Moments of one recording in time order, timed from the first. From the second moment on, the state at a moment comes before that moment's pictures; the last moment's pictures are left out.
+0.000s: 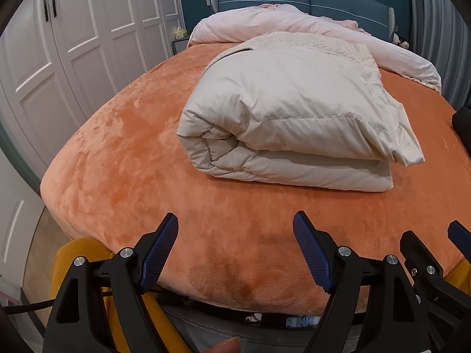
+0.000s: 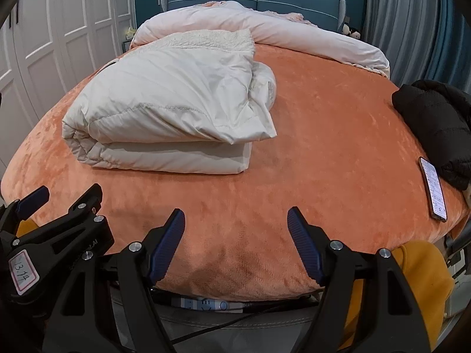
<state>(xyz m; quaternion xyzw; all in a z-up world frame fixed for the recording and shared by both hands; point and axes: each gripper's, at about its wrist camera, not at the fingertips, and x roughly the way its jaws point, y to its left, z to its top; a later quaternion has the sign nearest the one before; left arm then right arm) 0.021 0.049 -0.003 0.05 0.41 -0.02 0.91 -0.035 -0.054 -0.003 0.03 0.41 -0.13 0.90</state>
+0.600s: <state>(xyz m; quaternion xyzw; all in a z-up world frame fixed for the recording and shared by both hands) 0.019 0.050 -0.005 0.06 0.40 -0.01 0.91 -0.035 -0.055 -0.005 0.03 0.40 -0.13 0.91</state>
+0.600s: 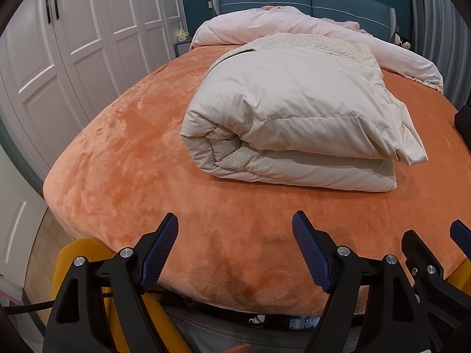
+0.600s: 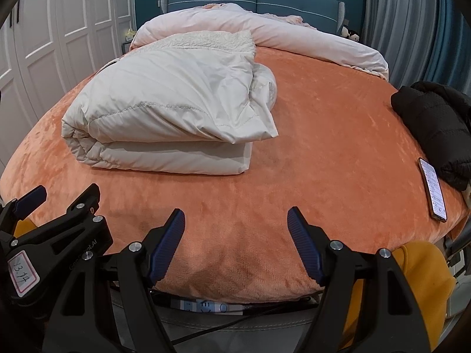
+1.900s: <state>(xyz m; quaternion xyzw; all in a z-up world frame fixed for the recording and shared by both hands) 0.022 0.052 -0.005 0.07 0.40 -0.01 0.91 -0.034 -0.042 -0.007 0.04 0.40 -0.14 0.90</state>
